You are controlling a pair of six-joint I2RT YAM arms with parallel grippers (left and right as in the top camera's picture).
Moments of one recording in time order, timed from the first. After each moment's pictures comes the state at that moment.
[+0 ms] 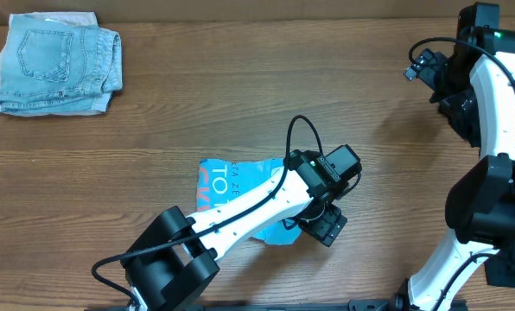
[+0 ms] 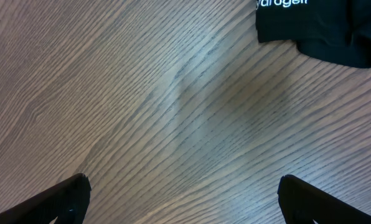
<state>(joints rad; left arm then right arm) -0.97 1.91 1.48 -1.06 0.25 -0.33 -0.19 2.05 1.94 -1.19 -0.05 0.54</state>
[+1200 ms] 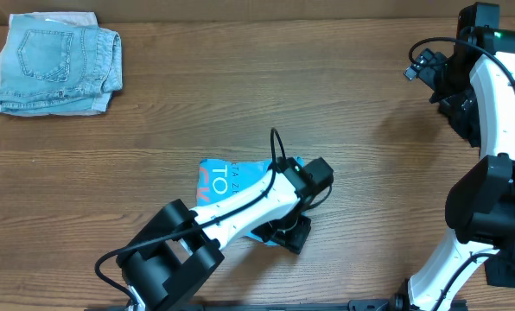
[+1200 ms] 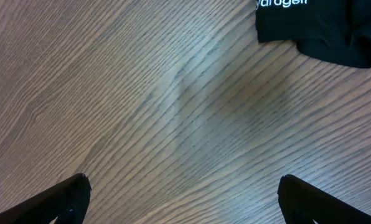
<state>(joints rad) -0.93 1.91 1.28 -1.11 0.22 -0.45 -0.19 2.05 1.94 -1.19 -0.05 0.54</state>
